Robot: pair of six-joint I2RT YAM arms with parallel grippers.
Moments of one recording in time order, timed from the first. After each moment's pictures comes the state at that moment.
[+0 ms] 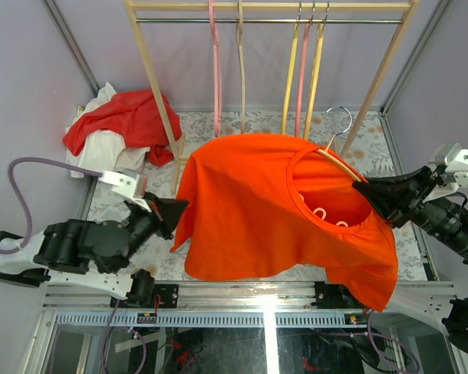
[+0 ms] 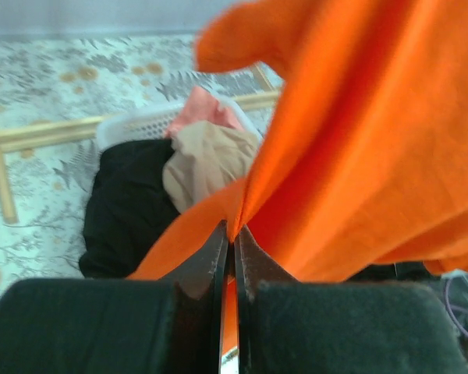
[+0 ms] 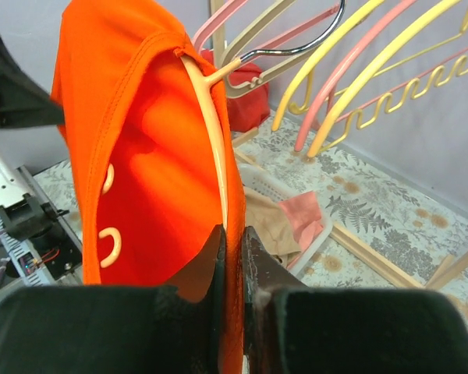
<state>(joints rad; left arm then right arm) -1.66 0.69 1.25 -0.85 -1.07 -0.61 0.92 0.75 1.74 -1.01 0.11 0.01</state>
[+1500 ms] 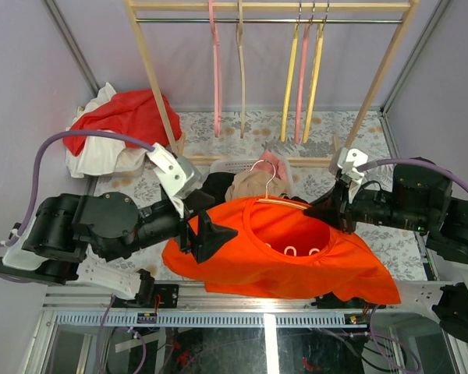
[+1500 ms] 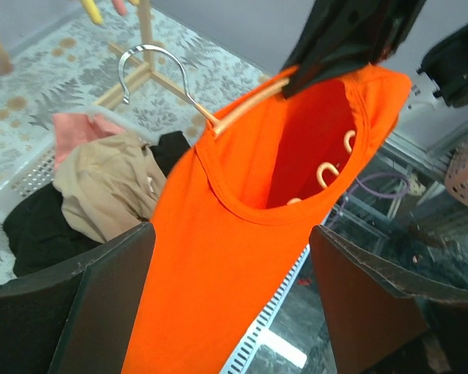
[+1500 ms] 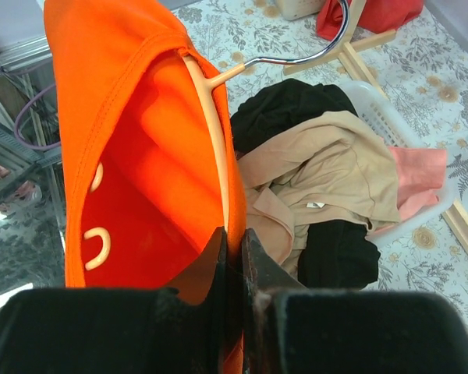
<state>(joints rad) -1.65 1.18 1.97 -1.10 -0.58 -0.36 0.92 0.93 1.70 -1.15 -0.25 -0.06</state>
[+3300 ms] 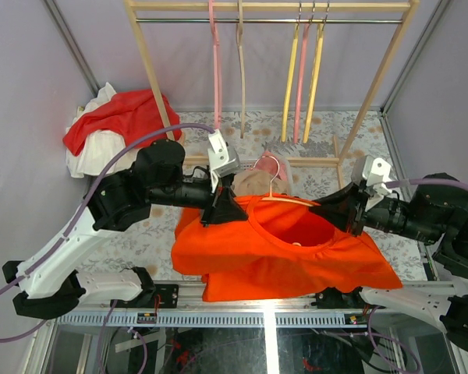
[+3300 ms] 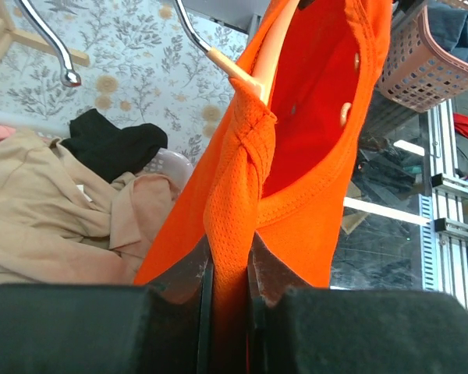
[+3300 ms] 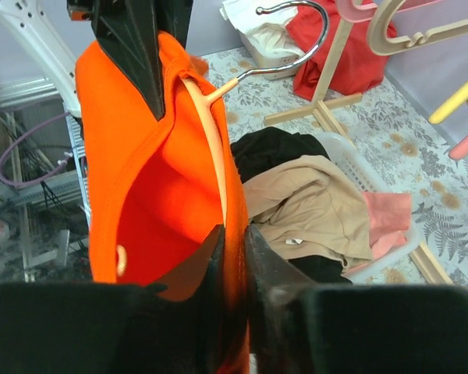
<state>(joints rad) -0.94 1.15 1.60 -0.83 0.54 -0.13 0.91 0.78 1.53 -0.96 -0.24 -0.10</state>
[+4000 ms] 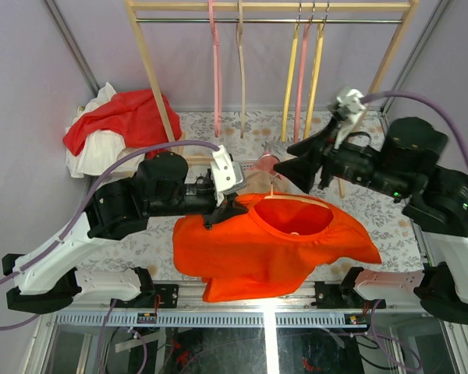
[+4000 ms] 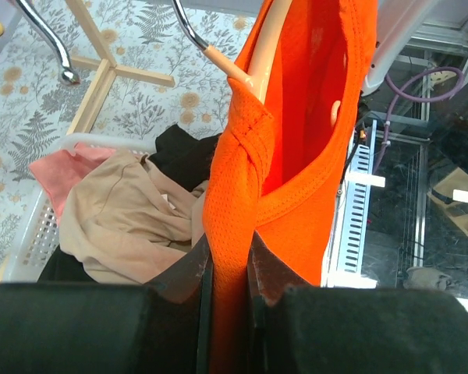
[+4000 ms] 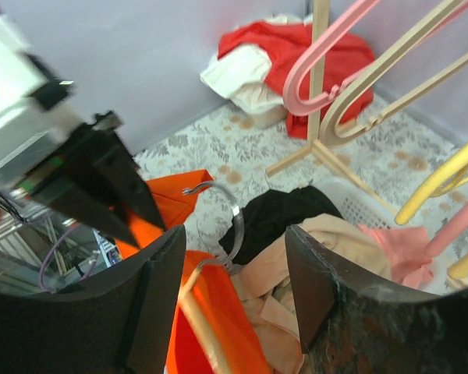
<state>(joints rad) -1.08 1.14 1.61 -0.83 0.24 0.08 0.91 1.14 1.95 -0.92 -0.12 0.14</state>
